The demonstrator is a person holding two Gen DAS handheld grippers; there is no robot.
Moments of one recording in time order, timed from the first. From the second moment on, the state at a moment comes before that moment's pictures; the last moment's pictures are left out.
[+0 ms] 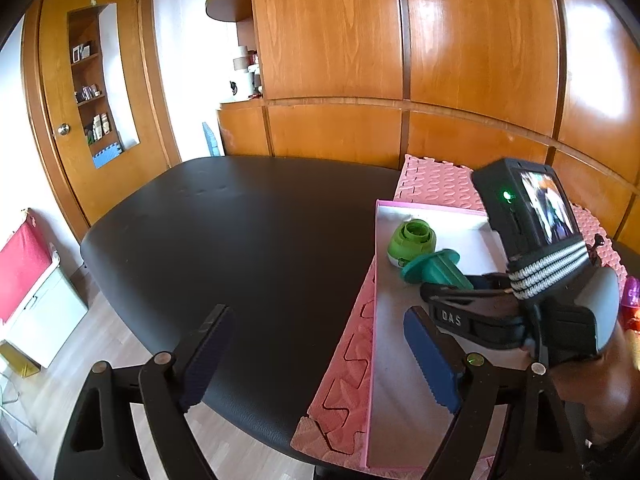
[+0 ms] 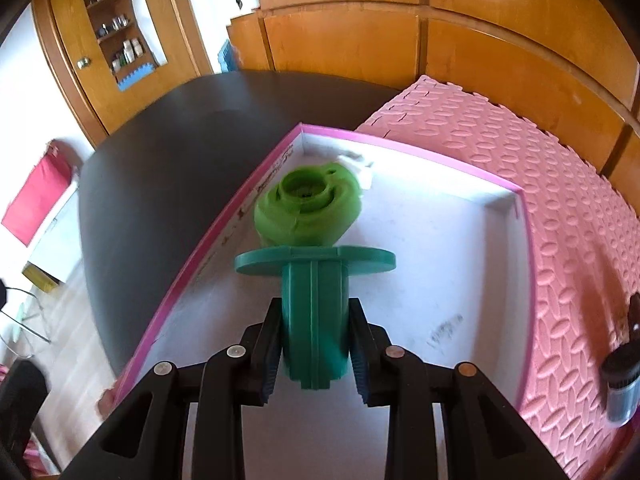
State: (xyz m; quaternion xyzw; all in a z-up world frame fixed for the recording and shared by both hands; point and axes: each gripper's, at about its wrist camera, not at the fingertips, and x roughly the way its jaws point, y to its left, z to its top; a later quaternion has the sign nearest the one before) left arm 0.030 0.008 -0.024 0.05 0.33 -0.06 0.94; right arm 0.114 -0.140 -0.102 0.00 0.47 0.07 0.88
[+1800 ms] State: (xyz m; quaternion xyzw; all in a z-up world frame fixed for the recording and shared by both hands) left arm 0.026 -0.013 -0.019 0.06 0.34 -0.05 0.94; right arm -0.010 -0.184 -0.006 0.00 0.30 -0.04 0.95
